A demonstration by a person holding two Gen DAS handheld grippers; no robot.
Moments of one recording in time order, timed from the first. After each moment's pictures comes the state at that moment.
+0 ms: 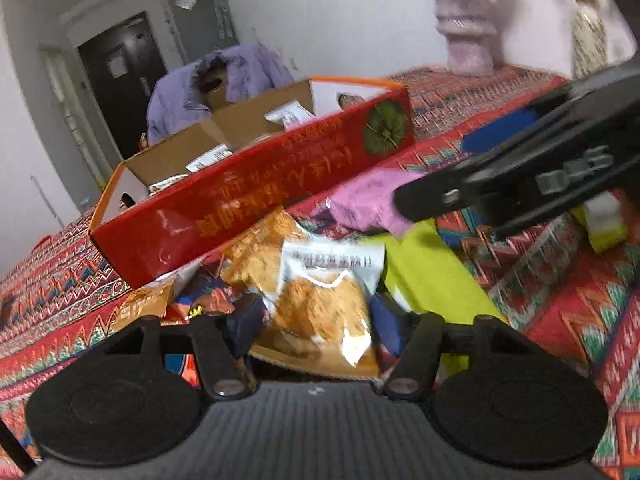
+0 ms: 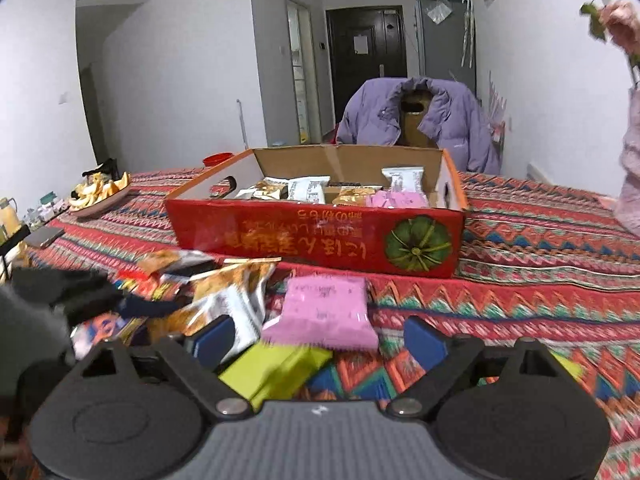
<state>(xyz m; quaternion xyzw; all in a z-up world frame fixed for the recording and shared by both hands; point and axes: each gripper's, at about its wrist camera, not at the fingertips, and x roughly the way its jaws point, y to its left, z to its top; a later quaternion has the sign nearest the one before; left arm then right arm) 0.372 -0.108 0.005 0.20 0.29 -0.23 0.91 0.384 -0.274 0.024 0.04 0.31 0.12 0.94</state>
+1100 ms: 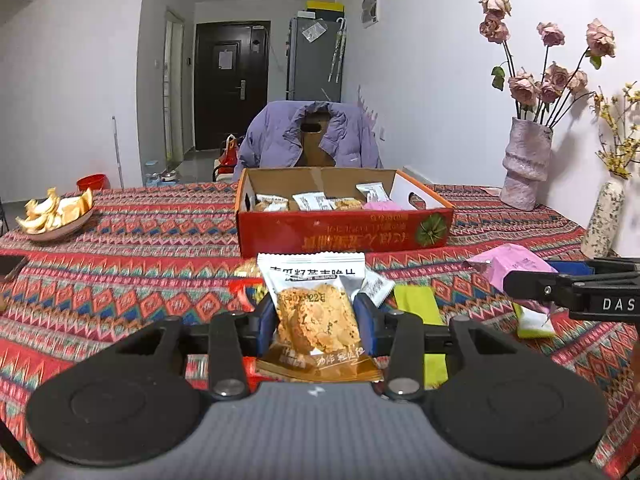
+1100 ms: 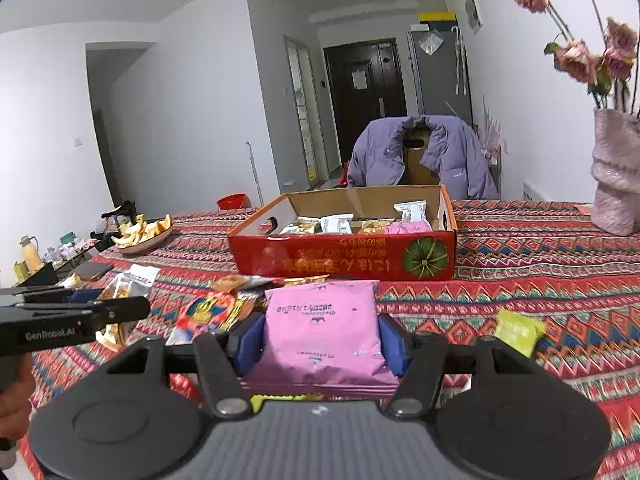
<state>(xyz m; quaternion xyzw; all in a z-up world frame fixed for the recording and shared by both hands) 0.245 -0.011 0.091 0.01 0.24 -0.14 0.96 0.238 -0.268 0.075 0.07 0.24 0.12 0.96</state>
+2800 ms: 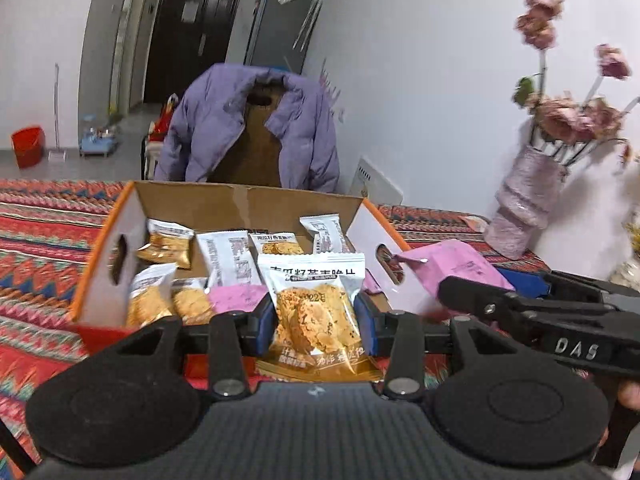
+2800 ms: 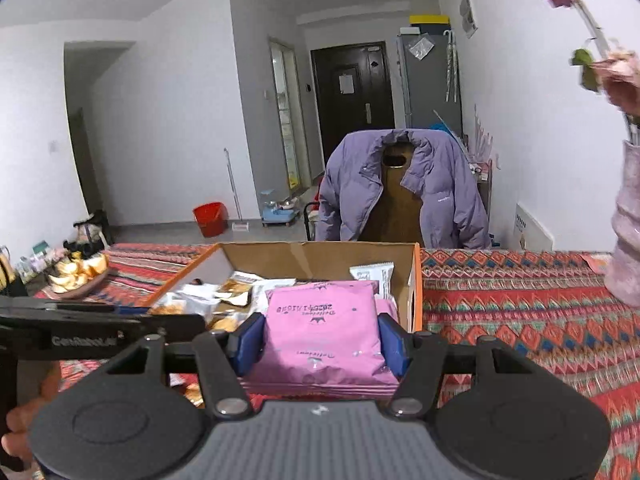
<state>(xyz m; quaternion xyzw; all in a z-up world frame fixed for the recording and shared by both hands) 0.494 -0.103 0.096 -0.06 0.31 -0.22 0.93 0.456 -0.314 0.092 0.05 0.25 0.10 0.96</state>
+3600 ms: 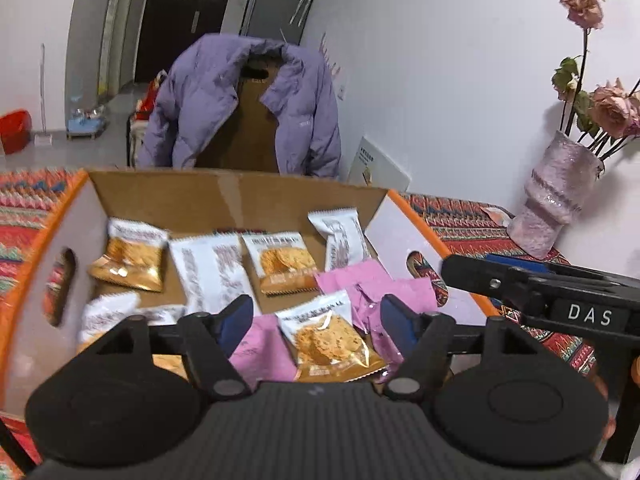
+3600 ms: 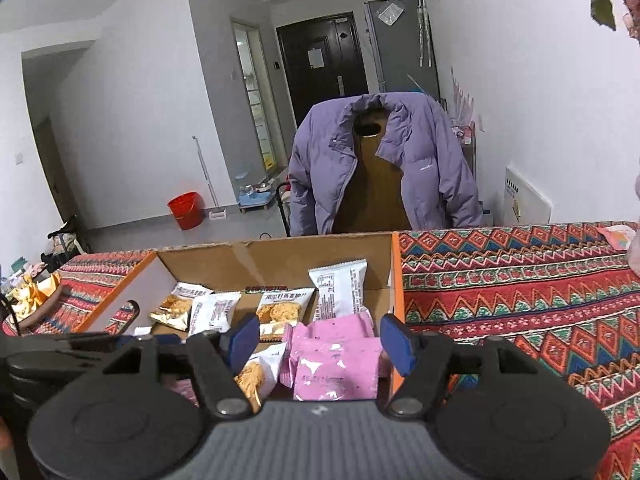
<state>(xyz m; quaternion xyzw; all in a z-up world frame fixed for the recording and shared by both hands) 0.569 -0.116 0.064 -0.05 0.33 -0.22 0.92 0.535 -0.339 0.064 0.10 0.28 0.07 0.95</state>
